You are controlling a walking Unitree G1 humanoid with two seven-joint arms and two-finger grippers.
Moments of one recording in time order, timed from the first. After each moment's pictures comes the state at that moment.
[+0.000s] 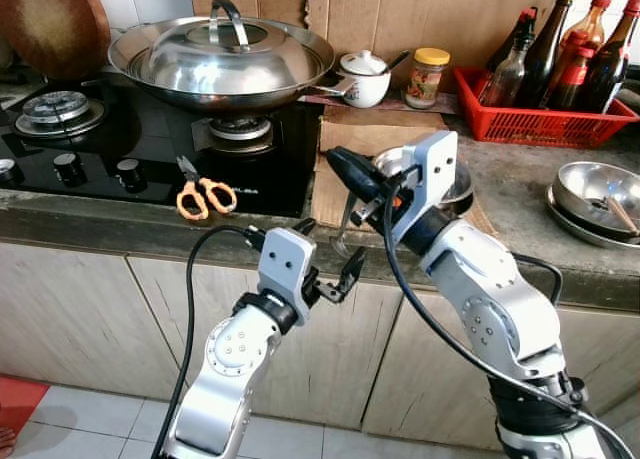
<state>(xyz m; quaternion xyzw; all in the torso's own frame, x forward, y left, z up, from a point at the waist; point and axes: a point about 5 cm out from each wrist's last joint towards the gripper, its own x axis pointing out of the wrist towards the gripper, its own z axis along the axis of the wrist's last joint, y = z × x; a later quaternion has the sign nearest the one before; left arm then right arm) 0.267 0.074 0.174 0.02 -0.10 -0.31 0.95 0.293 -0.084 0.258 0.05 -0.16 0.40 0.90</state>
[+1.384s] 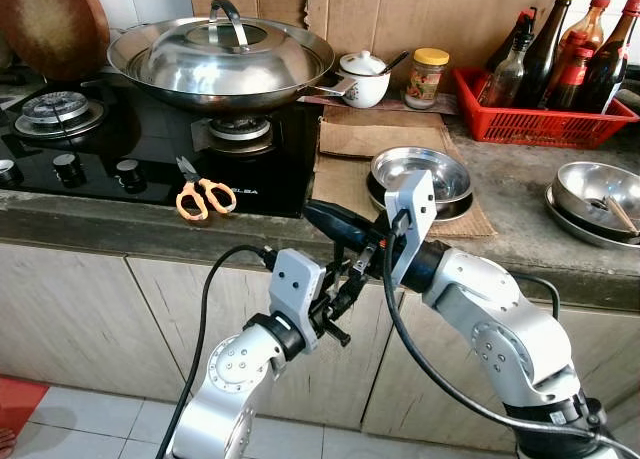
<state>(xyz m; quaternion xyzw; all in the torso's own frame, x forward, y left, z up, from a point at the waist) 0.252 0.066 0.158 -0.02 -0.05 -0.37 0.93 0.275 -0.078 0.238 0.03 -0.11 0.49 0.86</state>
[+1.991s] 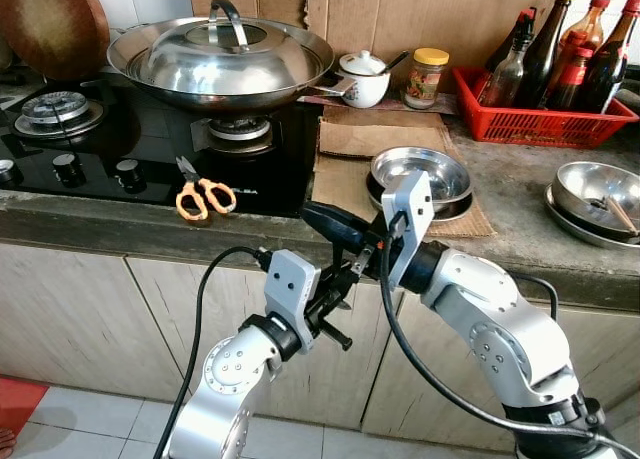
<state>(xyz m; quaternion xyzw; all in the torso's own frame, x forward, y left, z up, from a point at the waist) 0.251 0.068 0.157 -0.01 -0.05 -0.36 0.93 0.276 -0.077 0.238 0.01 -0.11 0.48 0.87</state>
